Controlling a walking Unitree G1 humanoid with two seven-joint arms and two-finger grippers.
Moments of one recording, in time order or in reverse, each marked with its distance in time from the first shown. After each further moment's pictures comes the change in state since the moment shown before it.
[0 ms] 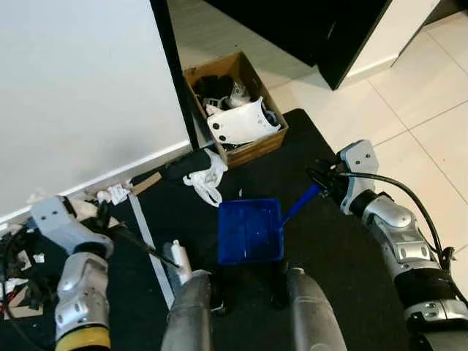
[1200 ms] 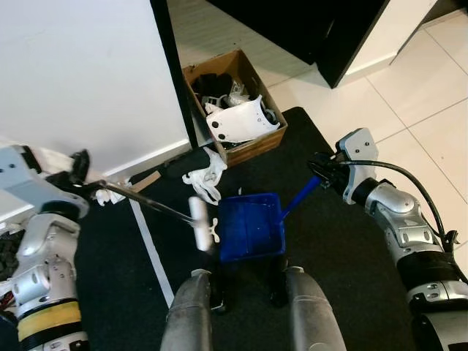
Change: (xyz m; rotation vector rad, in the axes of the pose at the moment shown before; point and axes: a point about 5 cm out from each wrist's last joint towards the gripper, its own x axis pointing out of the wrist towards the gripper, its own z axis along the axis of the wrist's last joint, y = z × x) left arm 0.012 -0.001 0.103 0.117 -0.225 -0.100; right arm 0.012 -0.013 0.012 -0.047 0.014 0.044
